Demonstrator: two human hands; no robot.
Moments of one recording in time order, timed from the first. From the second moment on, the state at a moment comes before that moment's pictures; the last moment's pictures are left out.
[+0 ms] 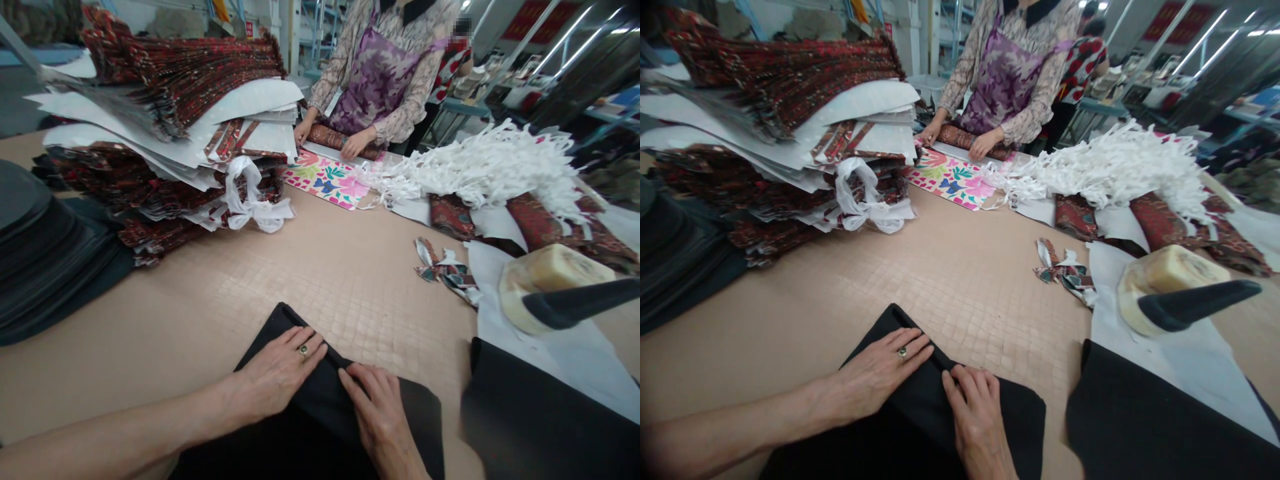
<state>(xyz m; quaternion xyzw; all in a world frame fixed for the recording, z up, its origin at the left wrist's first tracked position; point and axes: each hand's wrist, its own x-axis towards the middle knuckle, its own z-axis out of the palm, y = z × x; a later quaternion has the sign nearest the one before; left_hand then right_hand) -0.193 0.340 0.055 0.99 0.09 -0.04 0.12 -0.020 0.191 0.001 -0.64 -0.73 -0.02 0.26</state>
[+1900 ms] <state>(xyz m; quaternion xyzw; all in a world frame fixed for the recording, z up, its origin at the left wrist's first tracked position) -0.121 0.268 0.059 0.96 0.14 -0.19 0.12 0.092 0.115 0.022 -0.58 -0.77 -0.15 0.22</state>
